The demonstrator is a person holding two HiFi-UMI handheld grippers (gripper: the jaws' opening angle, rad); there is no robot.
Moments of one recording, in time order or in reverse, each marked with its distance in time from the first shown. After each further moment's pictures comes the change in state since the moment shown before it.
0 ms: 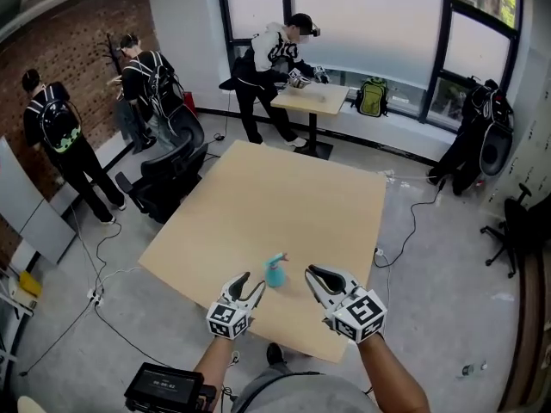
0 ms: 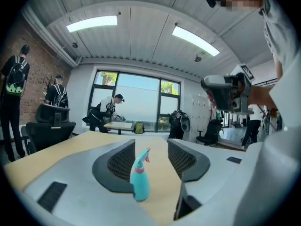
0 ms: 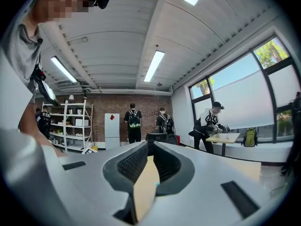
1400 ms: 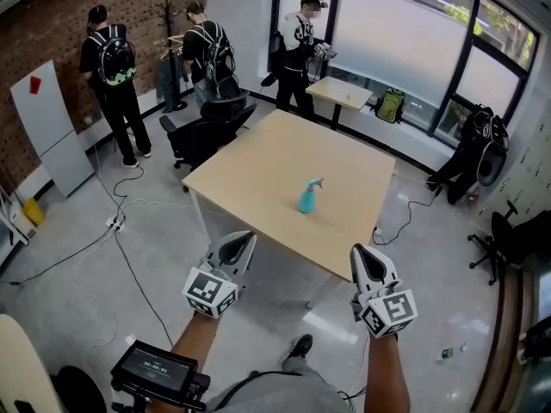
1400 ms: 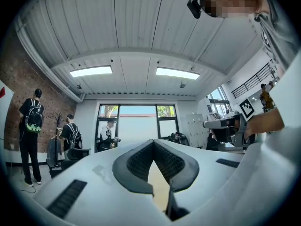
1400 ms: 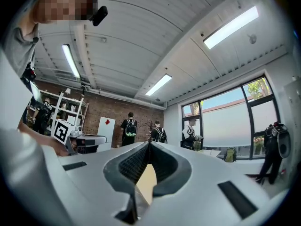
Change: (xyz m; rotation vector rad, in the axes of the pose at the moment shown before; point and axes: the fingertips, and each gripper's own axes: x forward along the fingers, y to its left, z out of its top) left arm -0.403 -0.146 0.133 0.153 -0.309 0.053; right arm -0.205 0.298 0.043 -0.136 -0.130 -0.208
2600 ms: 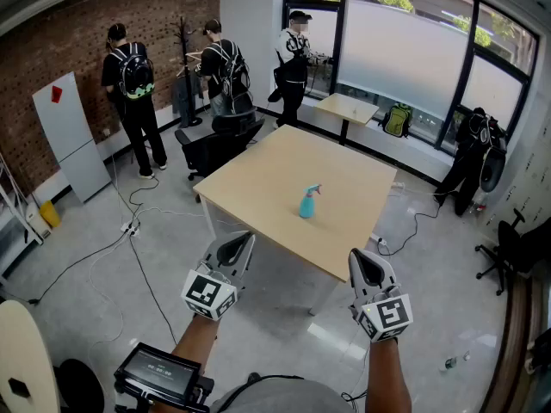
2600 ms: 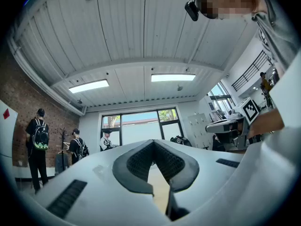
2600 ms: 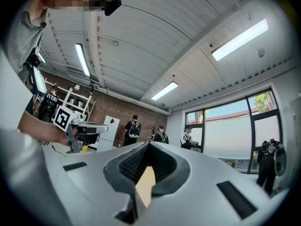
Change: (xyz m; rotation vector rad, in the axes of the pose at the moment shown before) left arm -0.026 -0.055 0.066 0.102 -0.053 0.057; right arm -0.059 0.008 0.034 -0.113 -0.026 0.025
